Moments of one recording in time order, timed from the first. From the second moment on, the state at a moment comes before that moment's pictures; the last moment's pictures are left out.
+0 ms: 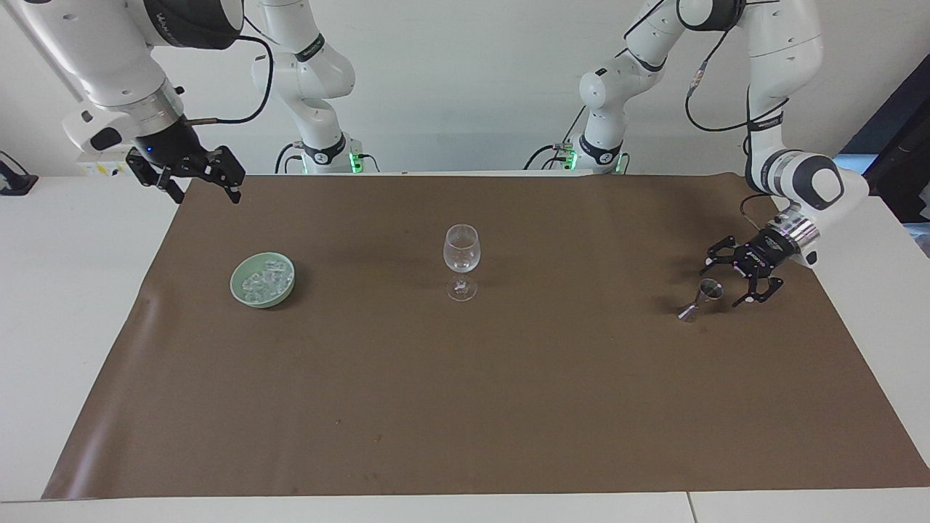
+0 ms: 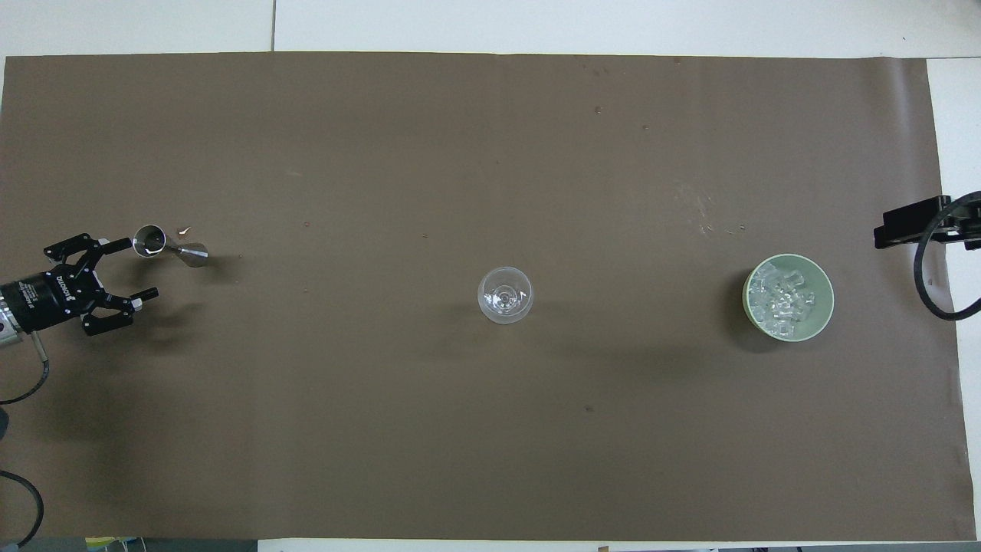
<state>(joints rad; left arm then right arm) 0.46 0.27 0.01 -2.18 -1.22 1.98 -0.81 -0.02 -0.04 -0.04 -1.64 0.01 1.57 -0.03</state>
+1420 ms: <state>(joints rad) 0.35 0.25 0.00 -2.23 -1.43 2.14 -0.76 -0.02 -0.04 -0.04 -1.64 0.01 1.57 -0.03</state>
